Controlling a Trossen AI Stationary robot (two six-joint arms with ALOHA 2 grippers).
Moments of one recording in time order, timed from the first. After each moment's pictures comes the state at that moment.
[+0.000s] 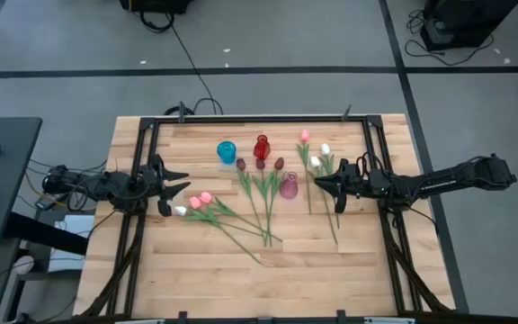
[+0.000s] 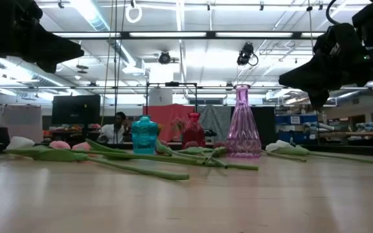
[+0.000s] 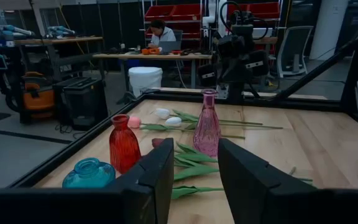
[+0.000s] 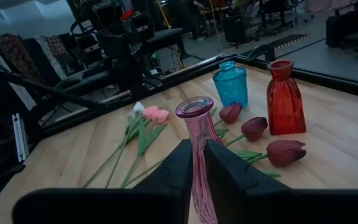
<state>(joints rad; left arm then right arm) -0.26 0.00 0.14 -0.14 -0.52 -0.01 -0.02 0.73 0.01 0.63 0.21 0.35</state>
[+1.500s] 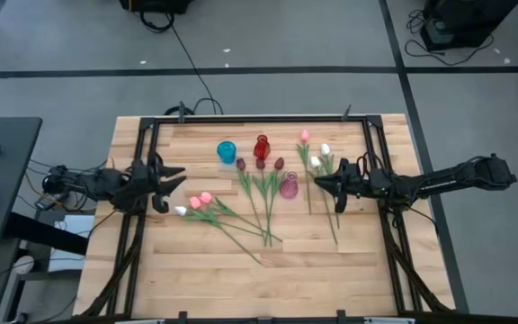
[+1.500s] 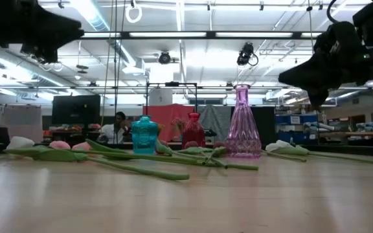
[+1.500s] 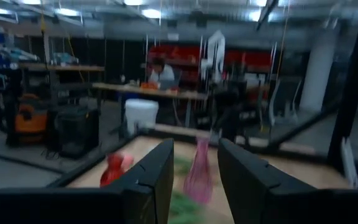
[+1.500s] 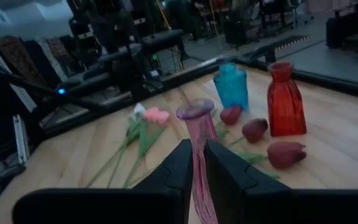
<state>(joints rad) -0.26 0.00 0.14 0.07 -0.52 -0.01 -0.02 0.73 0.01 0.66 0.21 0.35</state>
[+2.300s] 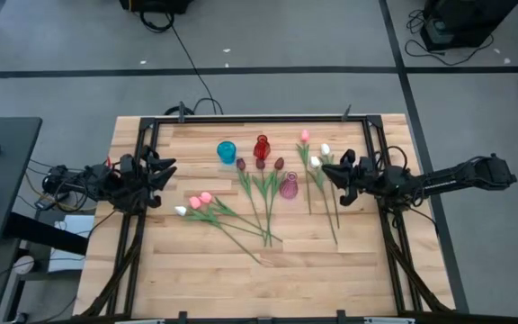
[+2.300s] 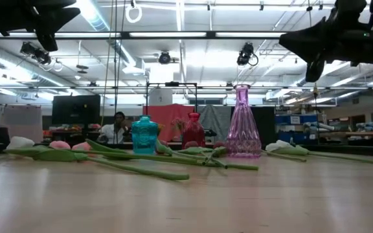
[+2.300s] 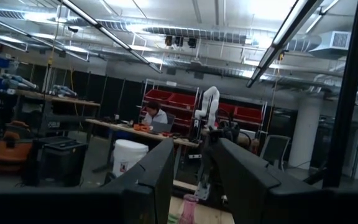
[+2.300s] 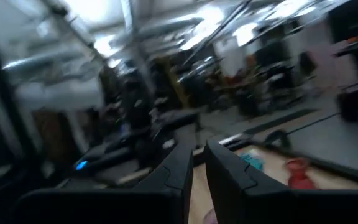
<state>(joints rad) -0.26 0.00 0.14 0.30 -0.52 -0.01 -0.02 0.73 0.01 1.00 0.28 0.27</state>
